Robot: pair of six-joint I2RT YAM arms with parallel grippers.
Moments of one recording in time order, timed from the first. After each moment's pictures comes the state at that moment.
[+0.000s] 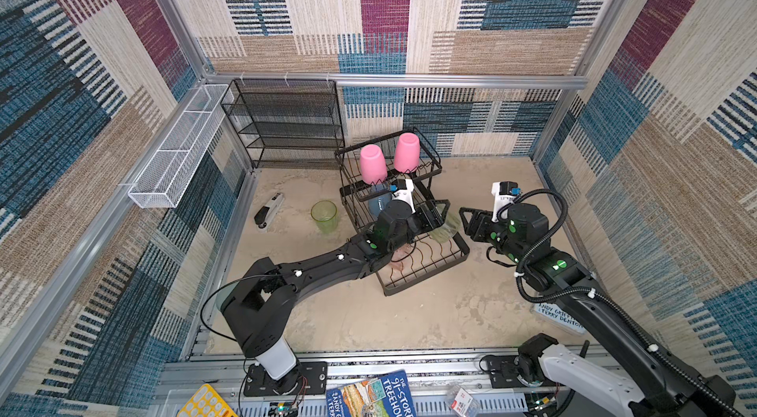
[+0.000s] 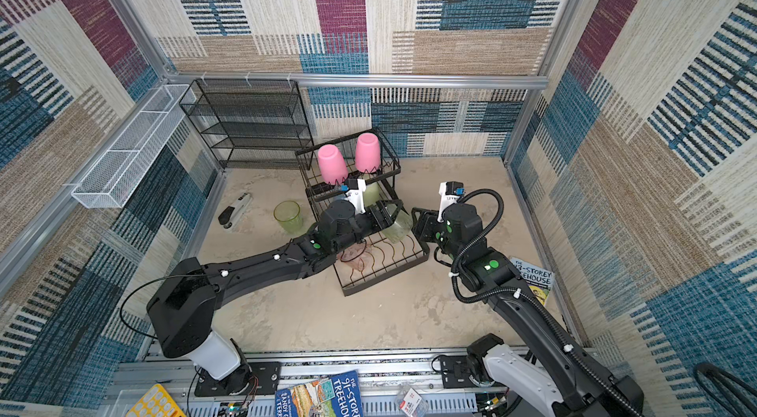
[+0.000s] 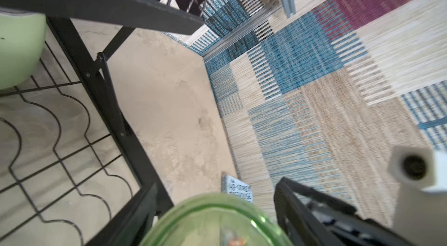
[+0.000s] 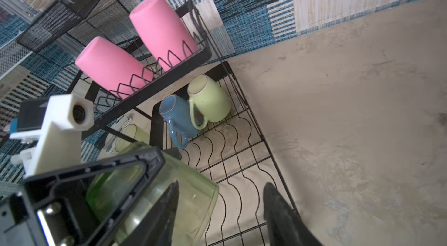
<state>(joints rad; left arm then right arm) -0.88 1.68 1.12 0.36 -0.06 -0.90 0.41 0.93 0.86 -0.32 0.06 0.53</state>
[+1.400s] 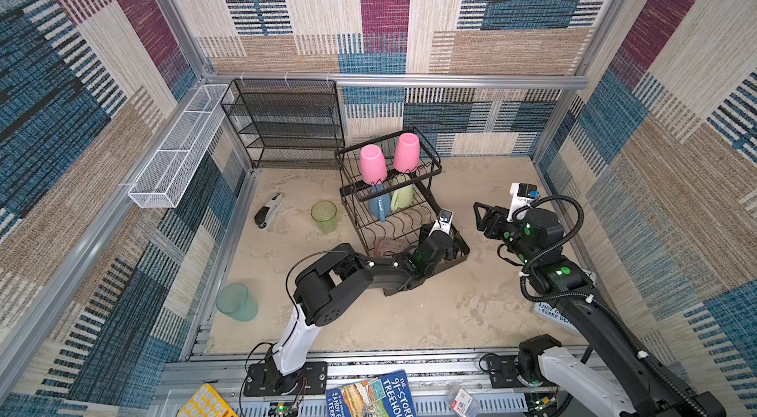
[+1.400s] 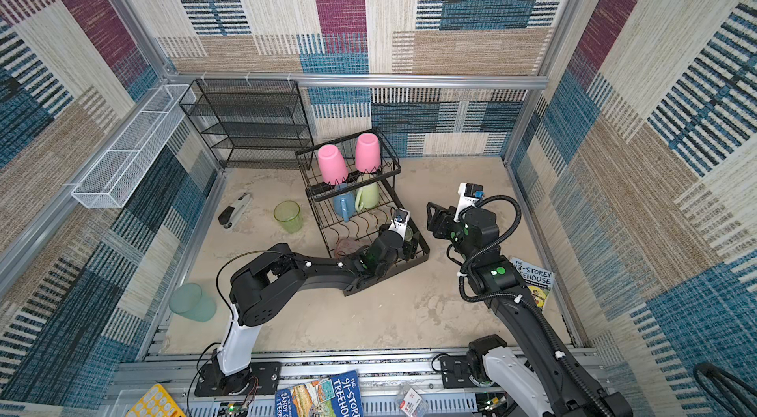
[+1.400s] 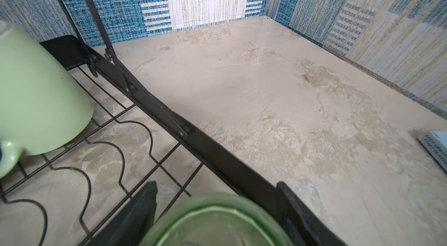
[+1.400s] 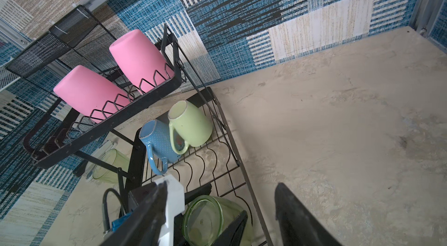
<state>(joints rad) -1.02 2.10 1.23 0.51 -0.47 -0.23 0.26 0.87 0.71 -0.12 -0.02 0.45</state>
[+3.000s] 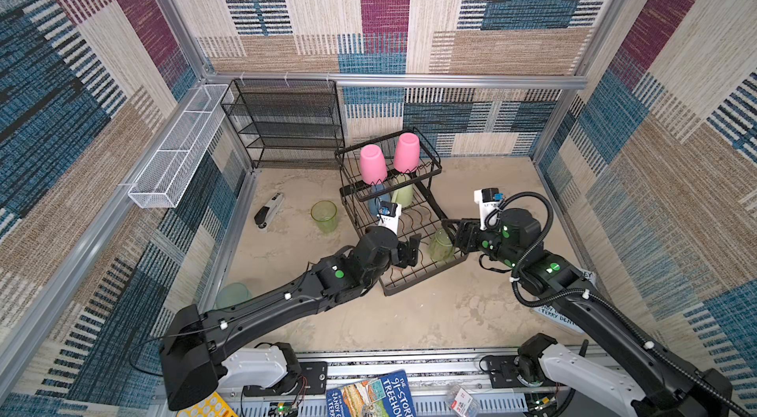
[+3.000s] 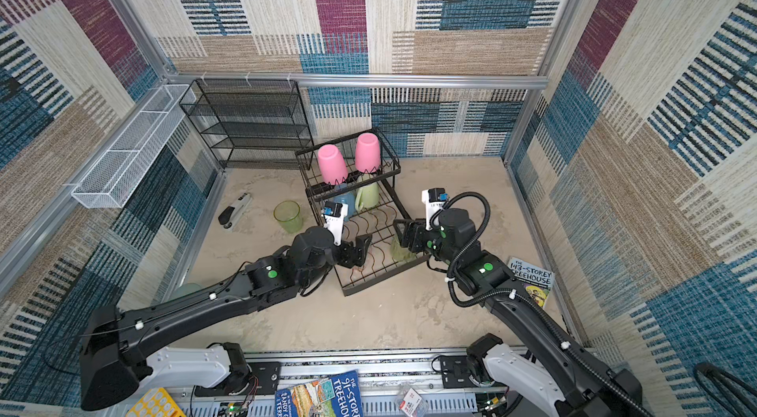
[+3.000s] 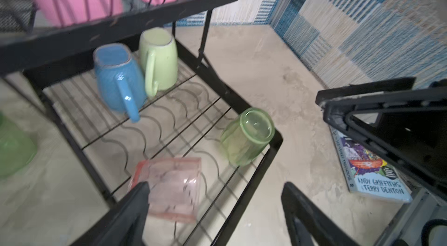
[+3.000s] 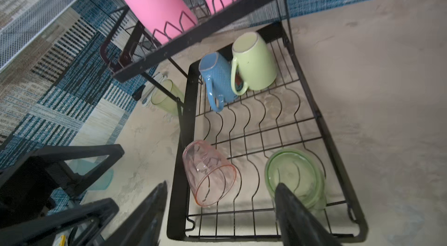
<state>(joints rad) -0.98 1.18 0.92 -0.26 -0.39 -0.53 0.57 0.96 0.78 -0.27 -0.10 0.53</state>
